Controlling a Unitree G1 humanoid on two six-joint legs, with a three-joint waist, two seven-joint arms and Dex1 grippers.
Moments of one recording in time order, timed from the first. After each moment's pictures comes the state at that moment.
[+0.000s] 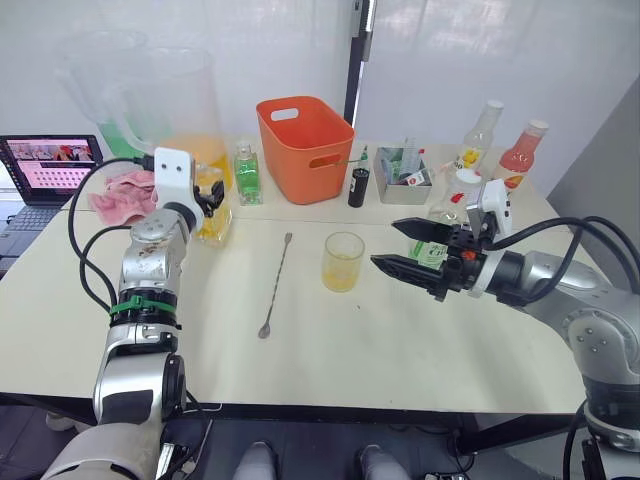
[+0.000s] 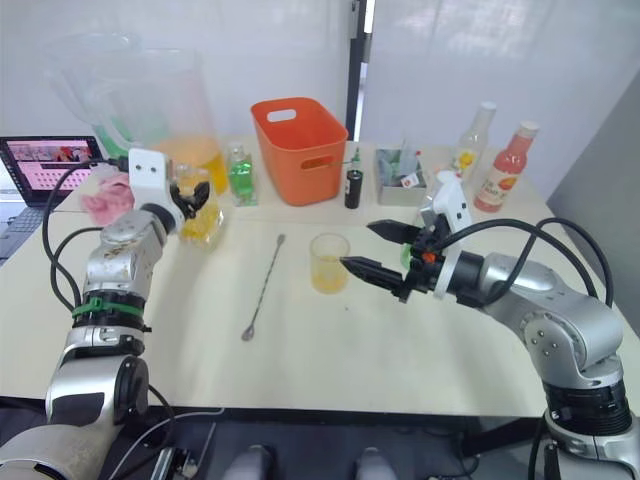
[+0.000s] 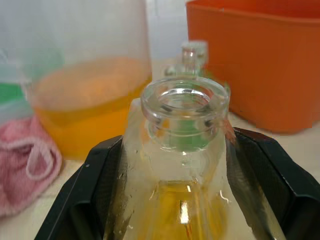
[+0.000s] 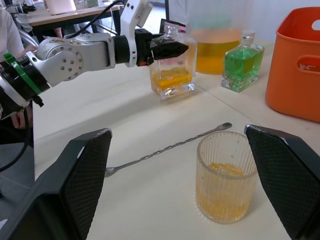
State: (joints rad) left arm -0.89 0.44 0.23 0.57 -0.15 0.36 -0.25; right arm -0.50 -0.74 -0.11 -0.40 0.90 0.79 0.68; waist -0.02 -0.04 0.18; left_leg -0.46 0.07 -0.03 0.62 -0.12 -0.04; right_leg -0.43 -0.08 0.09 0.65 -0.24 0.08
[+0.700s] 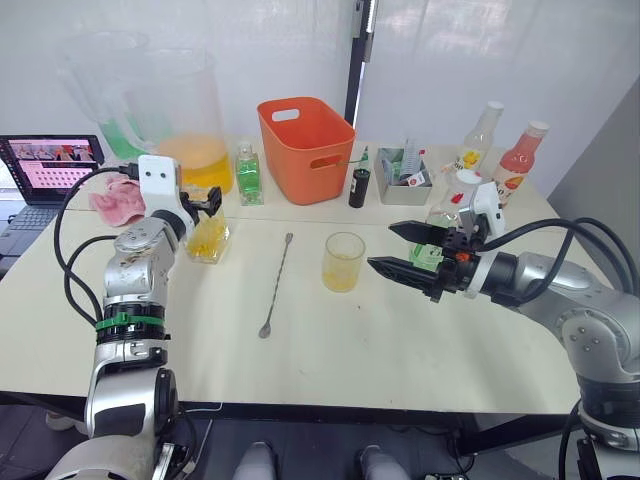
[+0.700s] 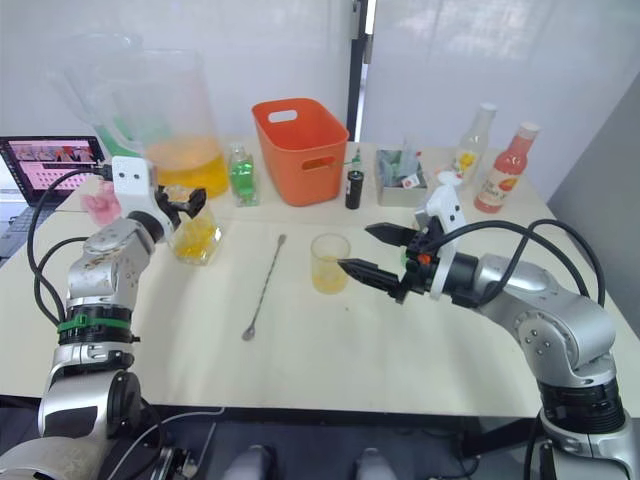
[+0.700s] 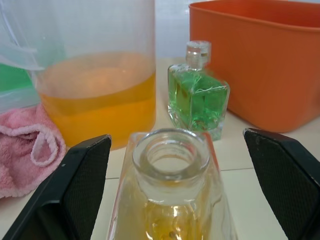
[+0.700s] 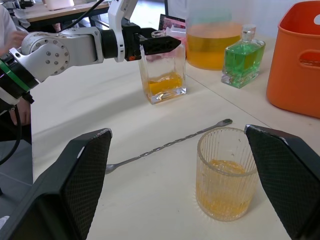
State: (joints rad) left arm -0.85 0.47 0.27 0.44 -0.20 0.39 -0.29; right arm -0.51 -0.73 -0.11 -0.40 0.88 0.80 0.67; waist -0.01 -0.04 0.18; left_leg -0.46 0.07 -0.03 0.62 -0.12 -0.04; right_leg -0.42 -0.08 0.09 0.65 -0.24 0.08
